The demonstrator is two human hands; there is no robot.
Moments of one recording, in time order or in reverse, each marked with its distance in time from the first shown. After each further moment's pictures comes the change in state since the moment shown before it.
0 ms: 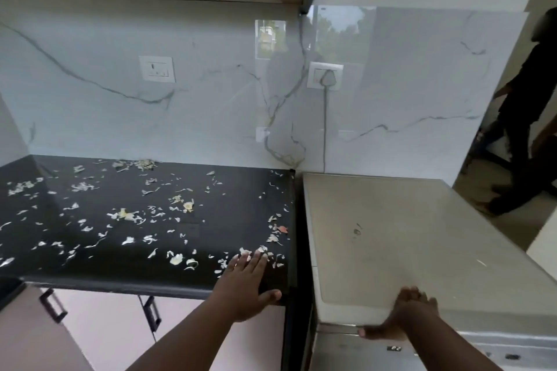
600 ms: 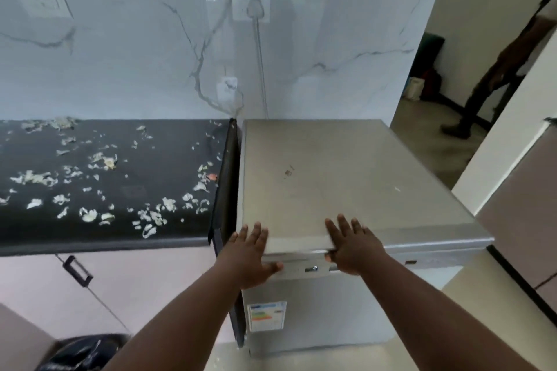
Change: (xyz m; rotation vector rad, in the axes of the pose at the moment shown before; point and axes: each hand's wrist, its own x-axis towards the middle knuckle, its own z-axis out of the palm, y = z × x) left_hand 0.022 0.170 0.044 0.037 -0.199 0.068; right_hand 0.031 0.090 0.040 -0.068 0.166 -0.332
